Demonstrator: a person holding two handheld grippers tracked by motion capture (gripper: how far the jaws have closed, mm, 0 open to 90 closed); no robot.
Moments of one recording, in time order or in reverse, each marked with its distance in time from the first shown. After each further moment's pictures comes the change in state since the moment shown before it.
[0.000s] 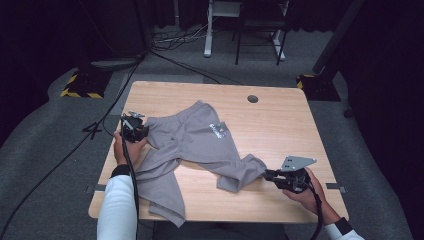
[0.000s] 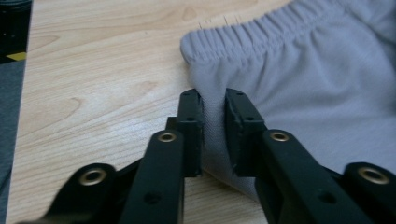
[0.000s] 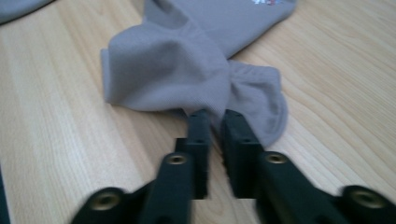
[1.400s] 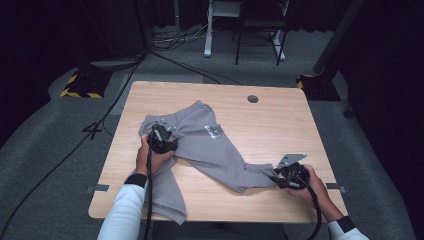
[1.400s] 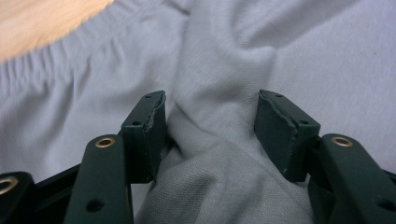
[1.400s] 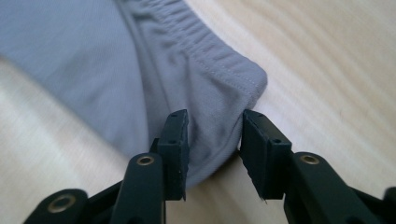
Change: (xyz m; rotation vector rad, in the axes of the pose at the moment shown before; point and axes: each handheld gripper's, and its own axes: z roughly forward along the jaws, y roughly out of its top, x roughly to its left) left arm -0.085 -0.009 0.008 0.043 -0.047 0.250; right arm -0.020 -0.018 0.013 0.283 -0.128 0.060
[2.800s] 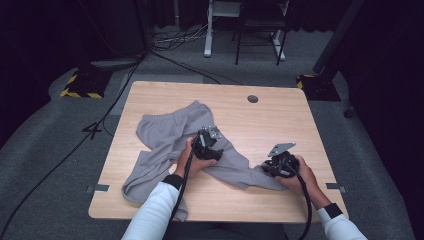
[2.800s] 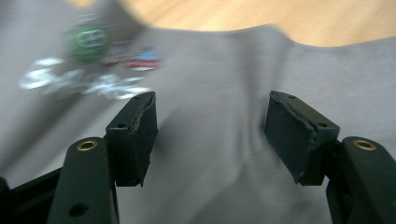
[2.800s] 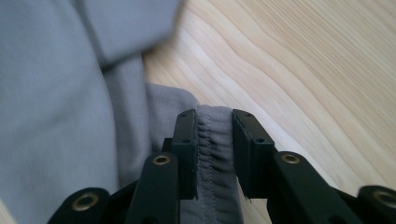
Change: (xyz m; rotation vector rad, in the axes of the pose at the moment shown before) left arm -0.119 0.052 0.028 -0.035 -0.215 0.138; right arm -0.019 0.033 0.023 -0.005 -0.006 0.016
